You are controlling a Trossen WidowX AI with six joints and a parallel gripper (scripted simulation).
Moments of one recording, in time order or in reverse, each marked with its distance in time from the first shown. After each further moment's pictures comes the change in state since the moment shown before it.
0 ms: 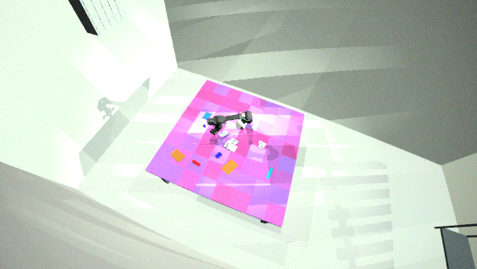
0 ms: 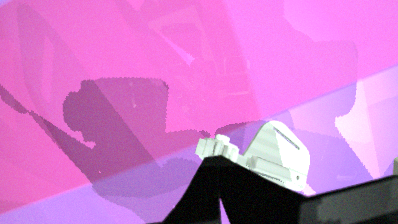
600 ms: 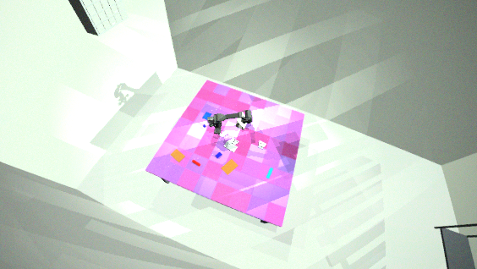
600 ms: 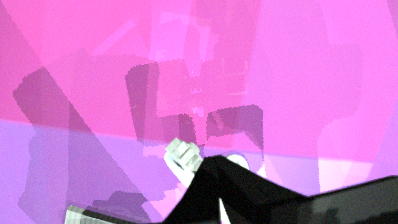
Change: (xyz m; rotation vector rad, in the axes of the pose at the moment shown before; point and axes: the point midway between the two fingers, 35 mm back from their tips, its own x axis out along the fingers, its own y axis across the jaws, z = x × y) arm -0.004 -0.012 0.008 -0.520 -0.001 -0.004
